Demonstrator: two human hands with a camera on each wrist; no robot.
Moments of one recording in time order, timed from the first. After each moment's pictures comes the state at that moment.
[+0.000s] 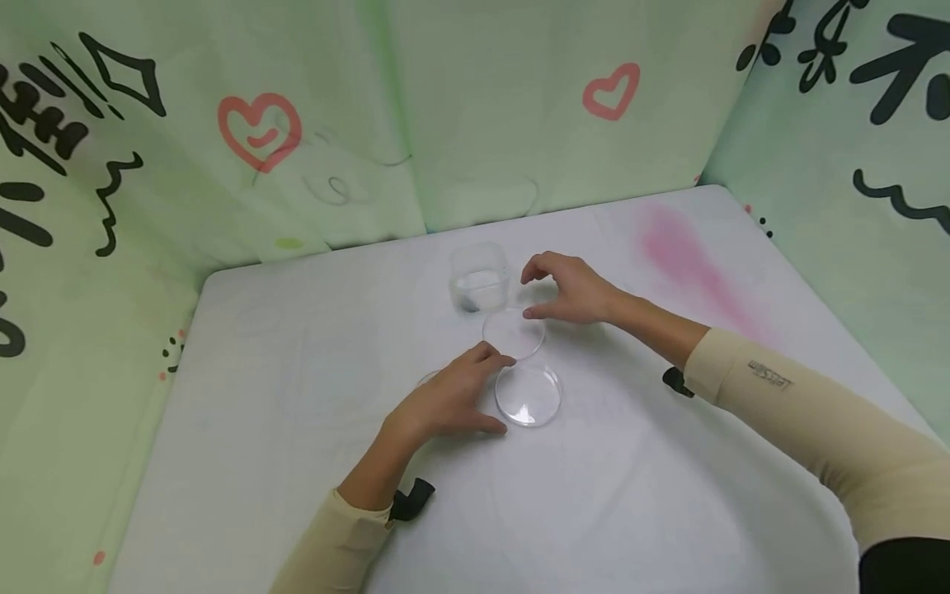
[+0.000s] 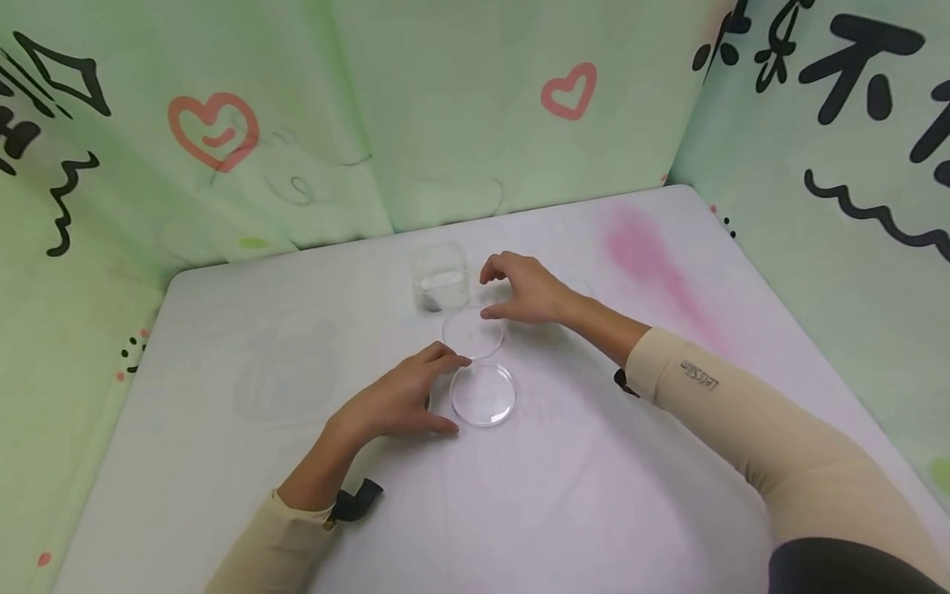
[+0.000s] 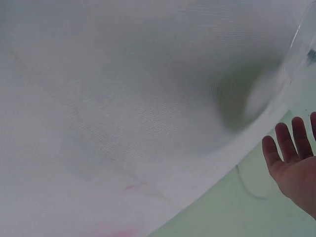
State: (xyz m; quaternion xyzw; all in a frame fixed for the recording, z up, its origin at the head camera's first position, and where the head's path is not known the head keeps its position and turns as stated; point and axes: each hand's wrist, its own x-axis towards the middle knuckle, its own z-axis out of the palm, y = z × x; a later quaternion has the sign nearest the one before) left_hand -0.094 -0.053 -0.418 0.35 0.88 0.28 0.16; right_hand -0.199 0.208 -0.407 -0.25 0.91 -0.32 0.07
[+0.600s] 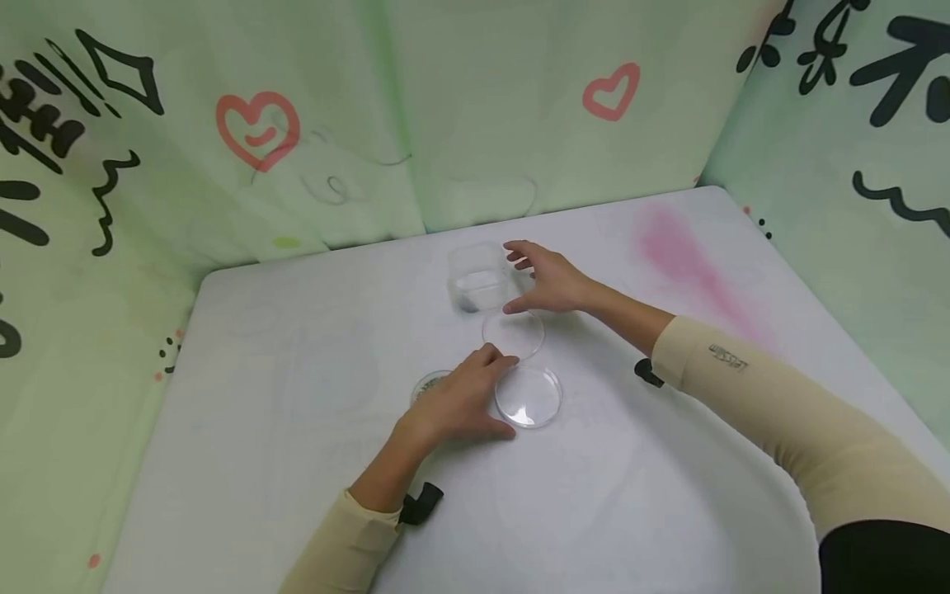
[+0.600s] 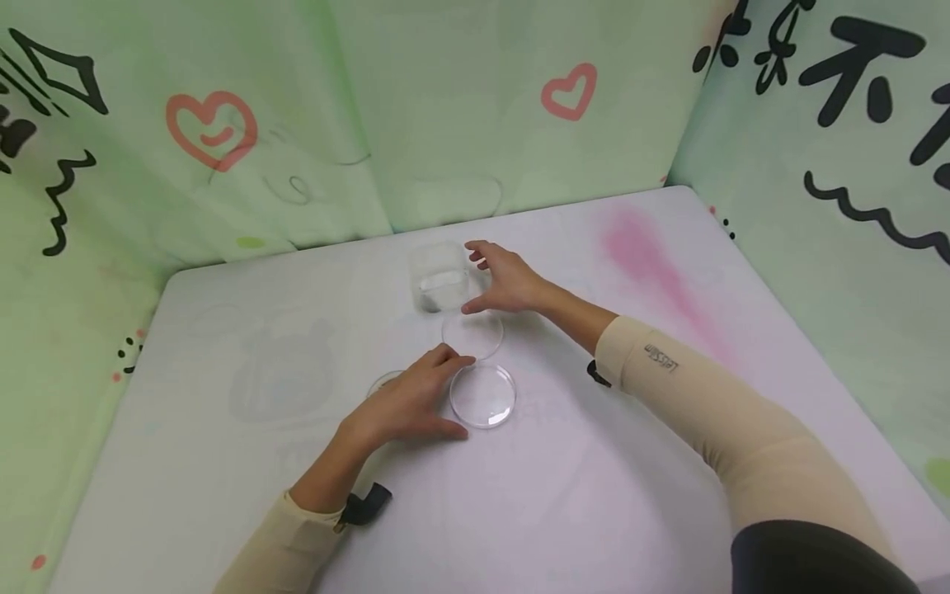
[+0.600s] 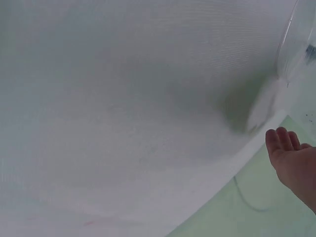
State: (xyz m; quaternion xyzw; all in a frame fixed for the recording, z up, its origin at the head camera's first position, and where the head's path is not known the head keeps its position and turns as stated) left_hand -0.090 -0.040 -0.422 0.34 0.89 0.26 0.17; right_hand -0.222 0.183 -0.412 -0.20 0.90 -0.37 0.11
